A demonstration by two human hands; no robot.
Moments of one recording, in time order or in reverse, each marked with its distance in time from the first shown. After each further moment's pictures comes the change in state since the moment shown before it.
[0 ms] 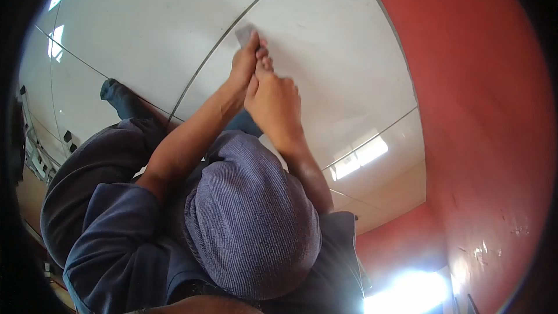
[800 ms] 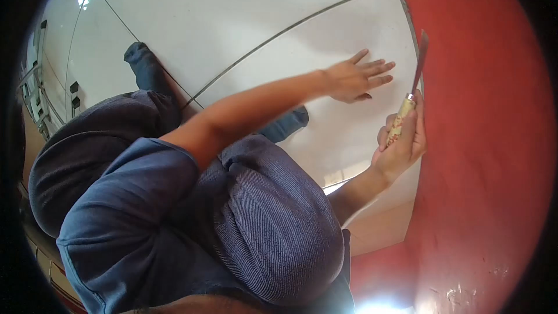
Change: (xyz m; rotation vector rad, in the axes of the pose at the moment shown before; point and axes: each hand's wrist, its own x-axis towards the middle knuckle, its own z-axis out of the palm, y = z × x) left_hand 0.083 -0.062 0.041 1.683 -0.832 1.230; right_hand -0.020 0.057 -0.093 0.967 0.494 0.057
